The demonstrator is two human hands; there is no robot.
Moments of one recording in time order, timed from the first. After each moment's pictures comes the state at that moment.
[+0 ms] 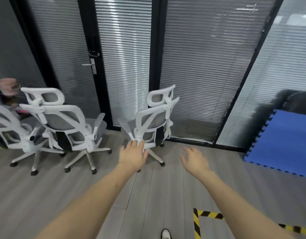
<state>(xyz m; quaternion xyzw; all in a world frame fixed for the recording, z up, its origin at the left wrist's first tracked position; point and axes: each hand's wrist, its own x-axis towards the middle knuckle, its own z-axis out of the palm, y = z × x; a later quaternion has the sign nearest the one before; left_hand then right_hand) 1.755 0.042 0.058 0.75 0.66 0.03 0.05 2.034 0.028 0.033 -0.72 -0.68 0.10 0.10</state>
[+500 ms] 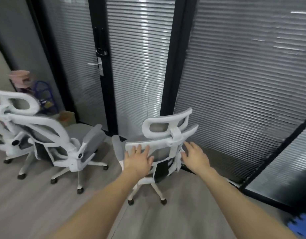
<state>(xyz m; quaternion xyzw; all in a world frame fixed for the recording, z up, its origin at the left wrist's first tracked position) 1.875 0.460 -0.014 0.66 0.74 0.03 0.10 2.128 0.536 -0.015 -0.64 -0.76 0.11 0.10</state>
